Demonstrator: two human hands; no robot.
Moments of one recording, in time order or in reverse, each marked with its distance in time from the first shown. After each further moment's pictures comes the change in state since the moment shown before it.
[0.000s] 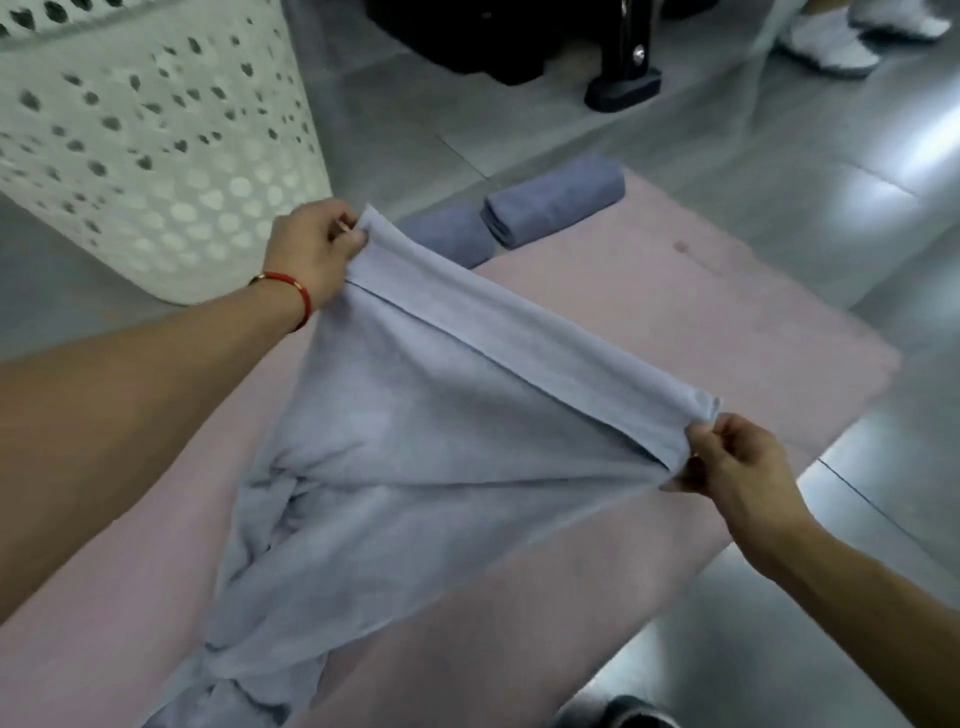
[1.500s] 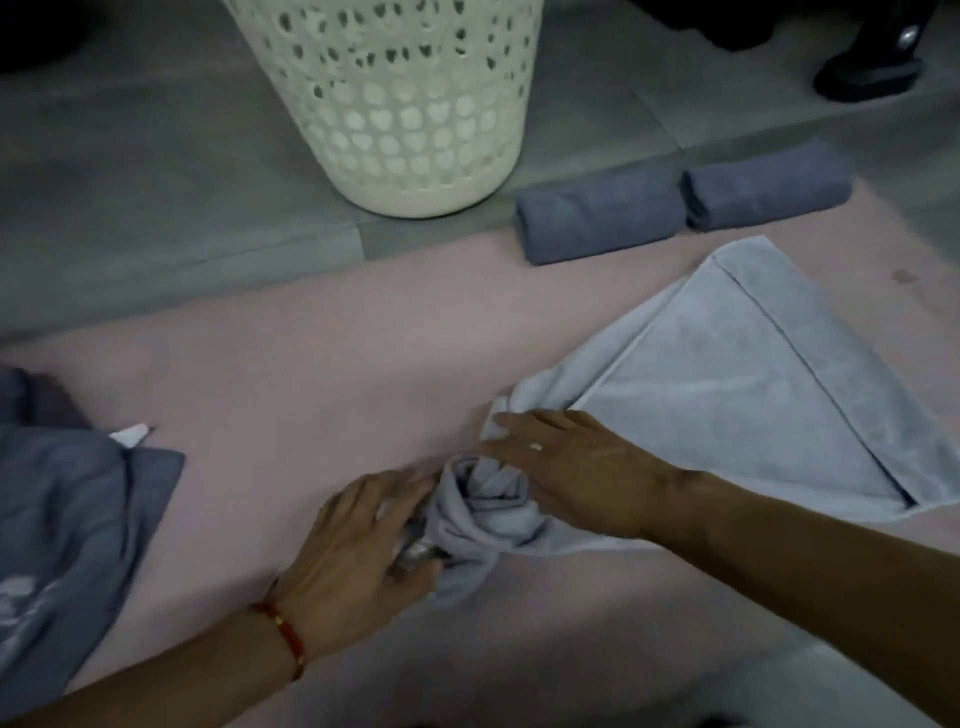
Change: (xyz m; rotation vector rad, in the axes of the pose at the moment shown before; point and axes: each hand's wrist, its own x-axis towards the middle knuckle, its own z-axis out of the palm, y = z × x) left_hand -0.363 -0.095 -0.037 0.215 -0.428 -0.048; right_hand -0.059 -0.024 0.223 -1.160 -1.036 -1.238
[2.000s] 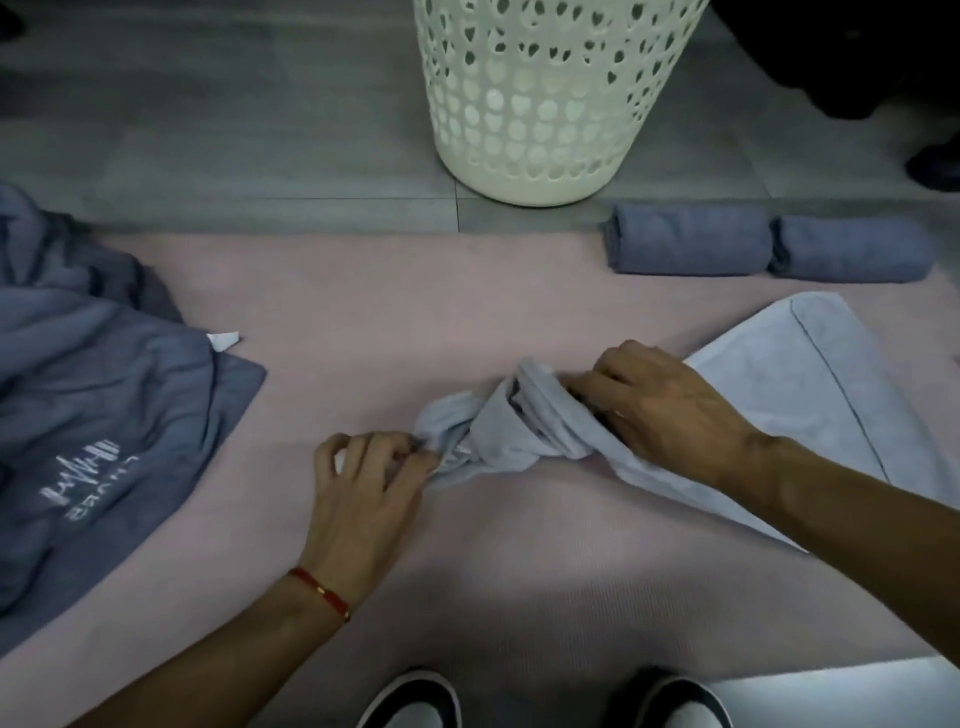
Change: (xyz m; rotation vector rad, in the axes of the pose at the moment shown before) left_hand -0.050 -0.016 0.014 0.247 0.644 -0.132; right_hand 0.028 -0.008 -0.046 -0.233 0.277 -0.202
